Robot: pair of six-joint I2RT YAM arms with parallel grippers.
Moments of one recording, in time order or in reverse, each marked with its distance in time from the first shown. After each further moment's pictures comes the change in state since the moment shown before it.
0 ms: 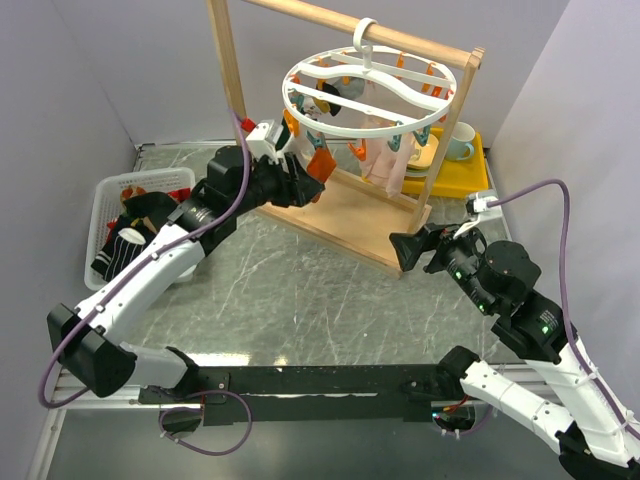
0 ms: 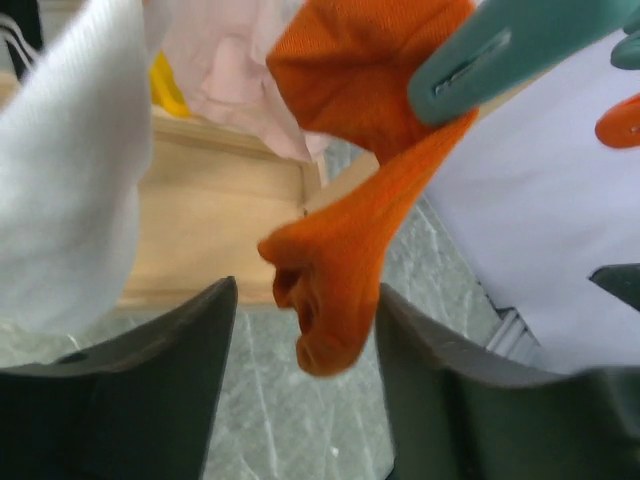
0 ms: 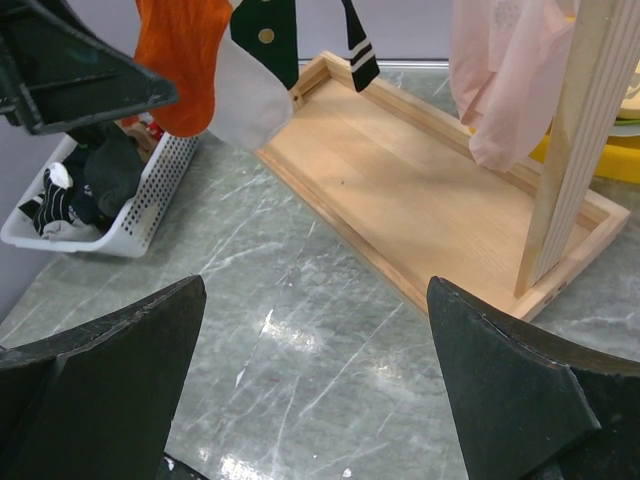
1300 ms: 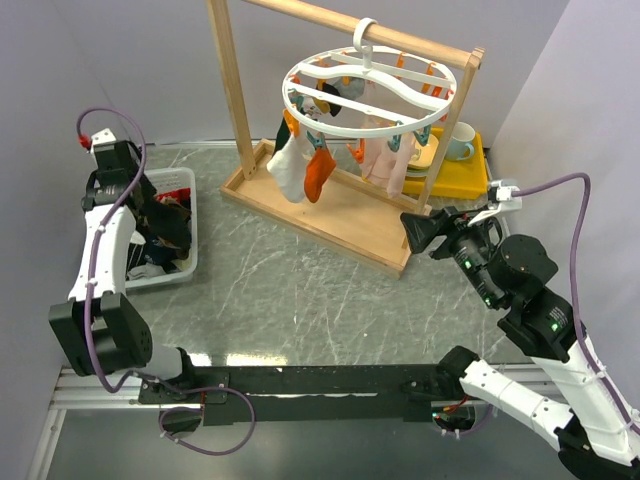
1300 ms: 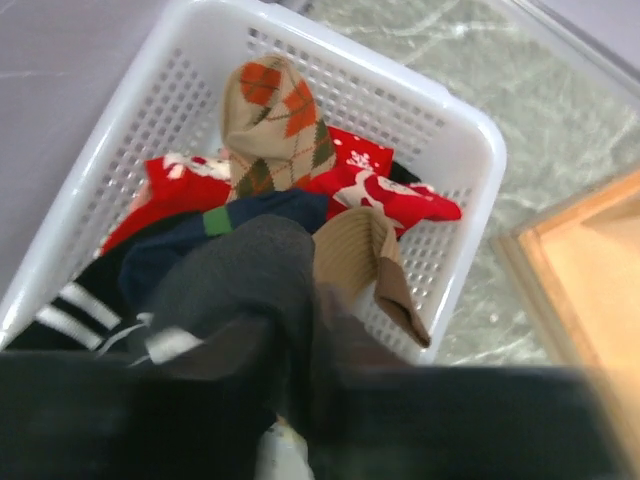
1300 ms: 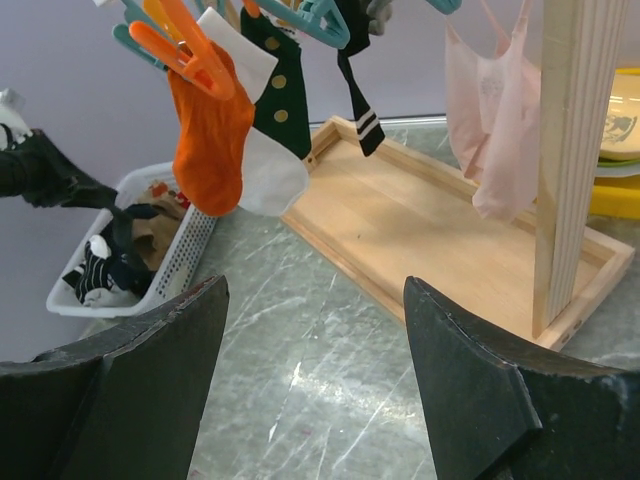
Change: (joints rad) left arm 0.797 0.079 -0.018 -0.285 -0.480 0.203; right arm 0.000 0.045 0.097 0.050 0.061 0.053
